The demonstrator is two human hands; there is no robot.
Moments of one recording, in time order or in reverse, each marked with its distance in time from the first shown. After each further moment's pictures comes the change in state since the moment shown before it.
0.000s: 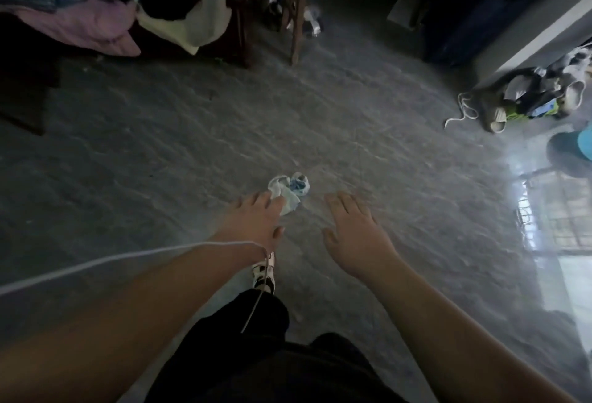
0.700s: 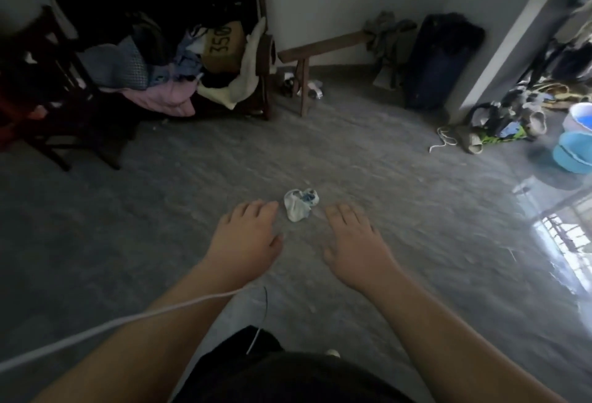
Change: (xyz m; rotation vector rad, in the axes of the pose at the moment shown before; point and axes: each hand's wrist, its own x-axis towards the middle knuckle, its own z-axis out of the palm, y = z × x) left_hand -0.400 0.144 0.045 -0.023 0.338 -0.140; right_hand -0.391 -0.040 0.091 -0.021 0.224 -0.115
